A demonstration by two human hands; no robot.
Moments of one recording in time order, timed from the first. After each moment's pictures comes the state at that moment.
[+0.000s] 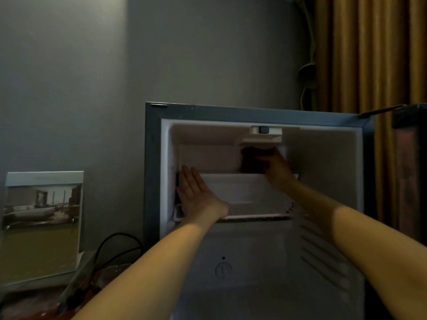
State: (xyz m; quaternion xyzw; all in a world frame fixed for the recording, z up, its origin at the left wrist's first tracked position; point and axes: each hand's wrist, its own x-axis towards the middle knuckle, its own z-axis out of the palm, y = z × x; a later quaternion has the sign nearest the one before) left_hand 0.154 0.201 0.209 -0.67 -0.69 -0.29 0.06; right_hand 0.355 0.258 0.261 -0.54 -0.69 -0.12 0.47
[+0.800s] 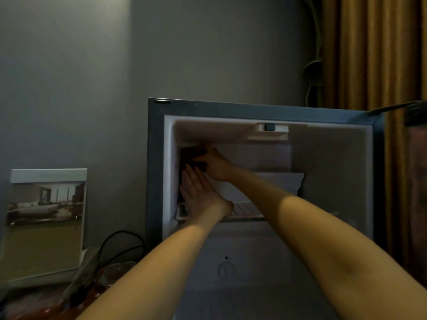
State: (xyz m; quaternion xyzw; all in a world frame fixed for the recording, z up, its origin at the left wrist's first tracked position) left_hand 0.159 0.206 0.204 -0.65 -0.70 -0.29 0.07; right_hand 0.219 0.290 0.272 -0.37 -0.85 -0.14 0.34
